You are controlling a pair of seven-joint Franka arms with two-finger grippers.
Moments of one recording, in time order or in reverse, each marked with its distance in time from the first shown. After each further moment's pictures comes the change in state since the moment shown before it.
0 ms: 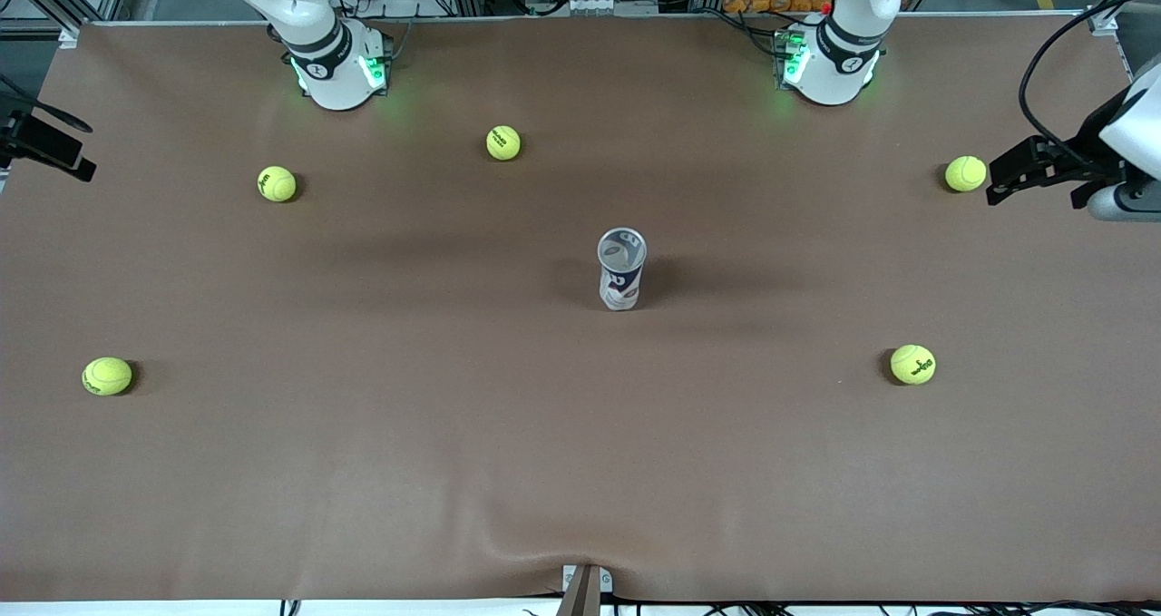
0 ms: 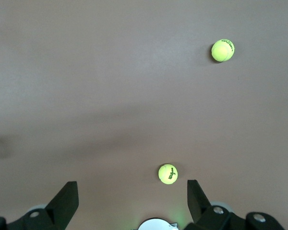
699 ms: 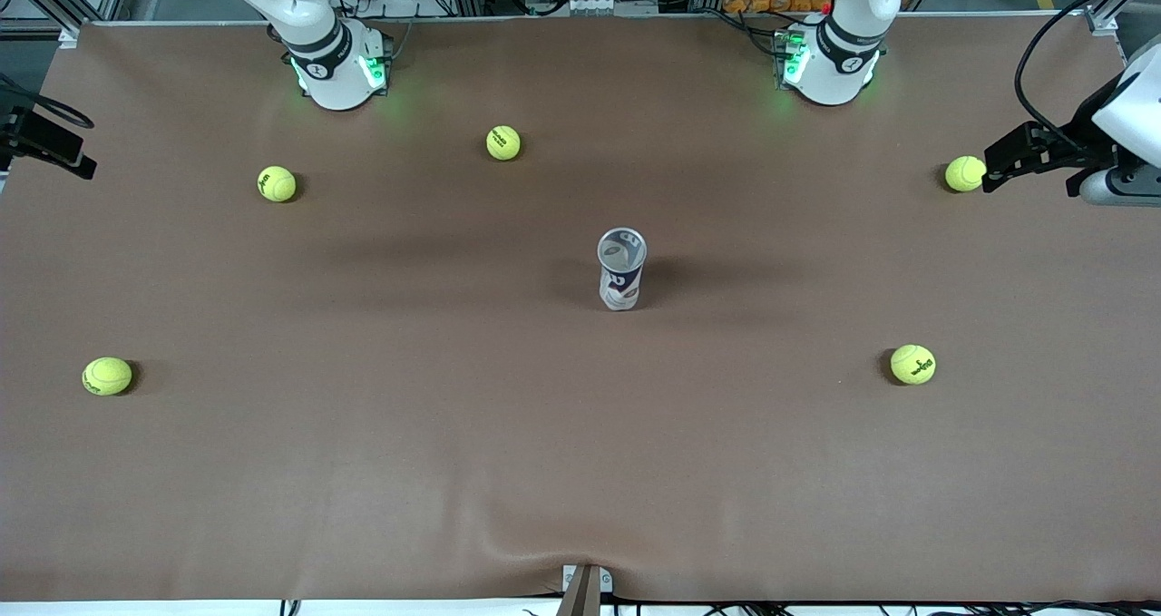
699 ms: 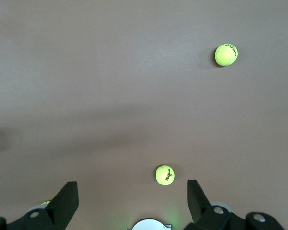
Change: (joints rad) left arm -0.046 -0.024 0.033 -0.023 0.000 0.000 -0.001; right arm 0.000 0.000 0.000 0.000 0.000 0.000 -0.036
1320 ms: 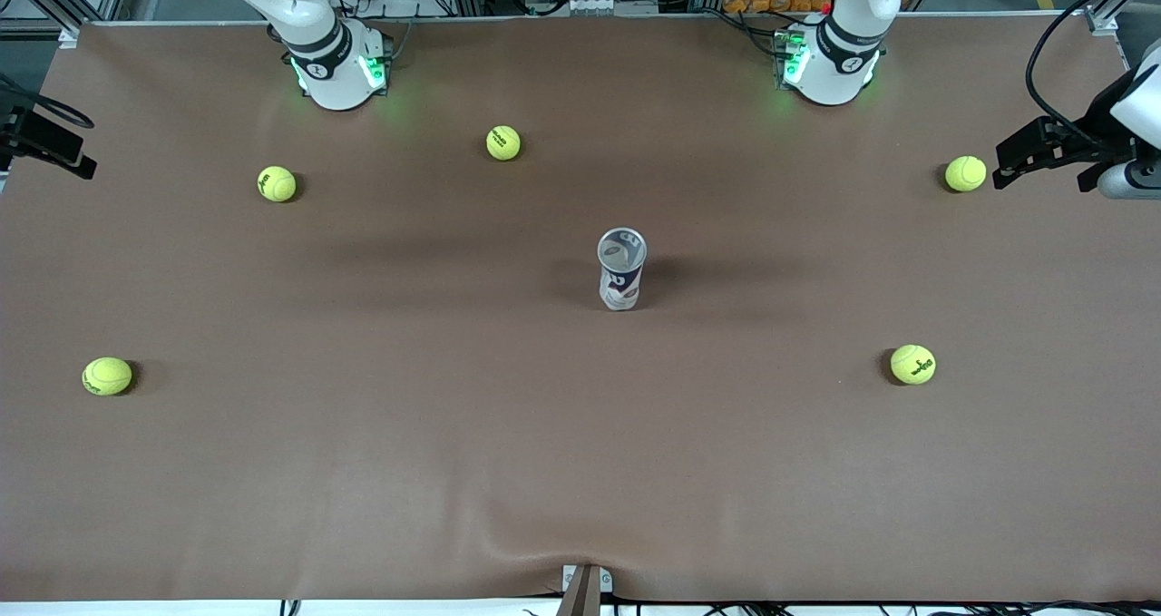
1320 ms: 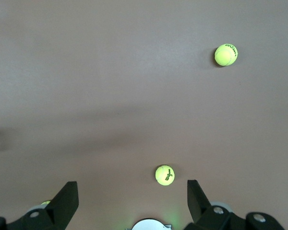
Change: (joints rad) left arm 0.000 -0.013 0.012 -0.004 0.000 0.000 0.001; right arm 0.000 0.000 0.000 0.000 0.000 0.000 -0.001
